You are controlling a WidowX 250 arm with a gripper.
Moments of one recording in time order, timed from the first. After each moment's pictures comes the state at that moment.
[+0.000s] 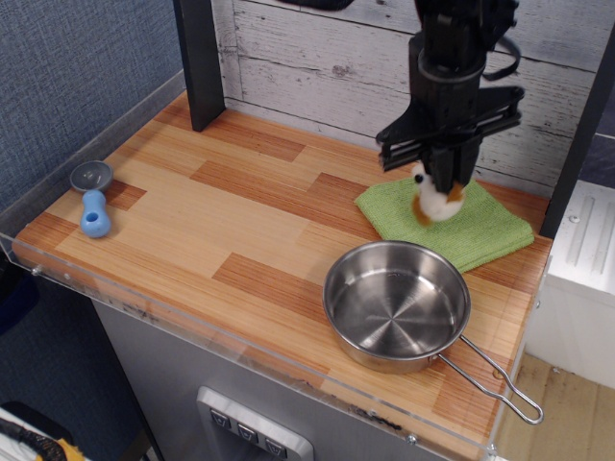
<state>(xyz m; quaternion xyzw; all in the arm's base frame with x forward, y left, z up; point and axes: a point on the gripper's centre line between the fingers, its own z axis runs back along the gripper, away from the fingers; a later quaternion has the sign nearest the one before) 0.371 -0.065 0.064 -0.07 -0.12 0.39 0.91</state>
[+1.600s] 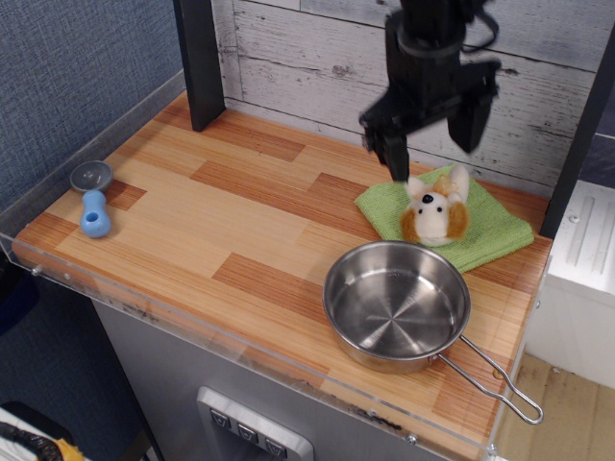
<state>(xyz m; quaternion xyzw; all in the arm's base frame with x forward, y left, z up) 0.373 -0.043 0.093 -0.08 -0.13 0.44 0.88</state>
